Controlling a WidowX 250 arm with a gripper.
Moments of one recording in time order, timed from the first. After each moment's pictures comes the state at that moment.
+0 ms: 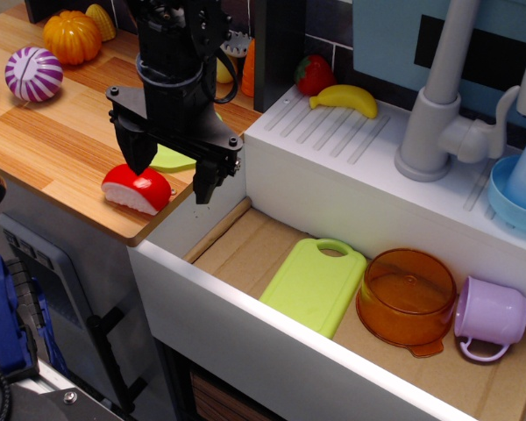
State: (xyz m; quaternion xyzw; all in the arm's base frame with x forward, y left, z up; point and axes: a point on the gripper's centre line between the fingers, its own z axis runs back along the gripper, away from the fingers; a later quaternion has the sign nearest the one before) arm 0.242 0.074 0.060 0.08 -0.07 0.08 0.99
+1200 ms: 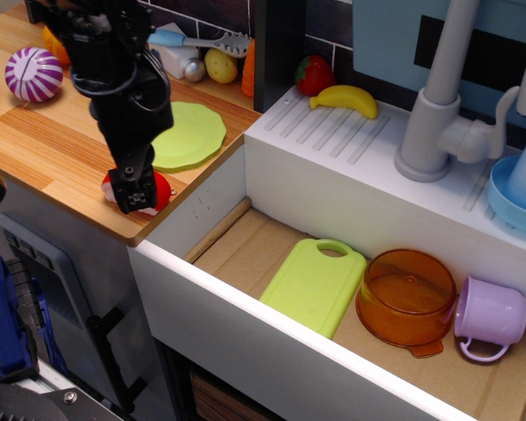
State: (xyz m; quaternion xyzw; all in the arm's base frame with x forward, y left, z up) arm 0.231 0.104 0.053 0.10 -0.07 -0.35 0.93
